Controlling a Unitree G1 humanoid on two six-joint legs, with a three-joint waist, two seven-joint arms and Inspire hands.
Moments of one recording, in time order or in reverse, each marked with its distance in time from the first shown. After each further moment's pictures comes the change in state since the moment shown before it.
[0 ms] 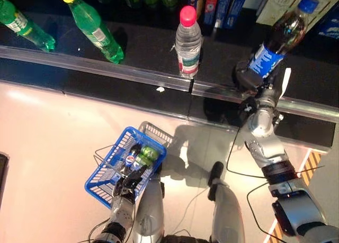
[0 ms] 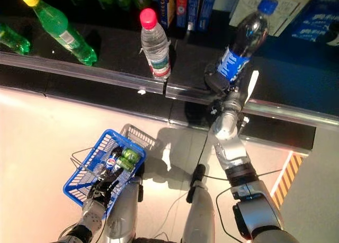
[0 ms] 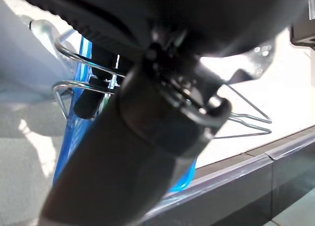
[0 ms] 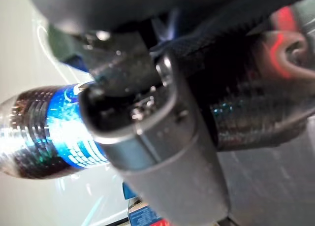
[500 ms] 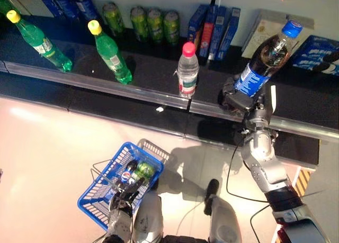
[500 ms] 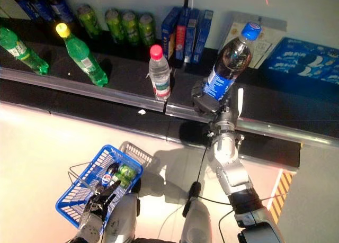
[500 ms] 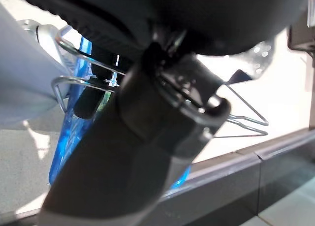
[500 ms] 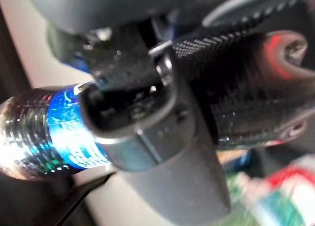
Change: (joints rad) left arm 0.130 -0.026 0.102 -0.008 0.129 0.001 -0.015; right arm 0.242 -0.001 -0.003 -0.345 0.038 0.008 0.250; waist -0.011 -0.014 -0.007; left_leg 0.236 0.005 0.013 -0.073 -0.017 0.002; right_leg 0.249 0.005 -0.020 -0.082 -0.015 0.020
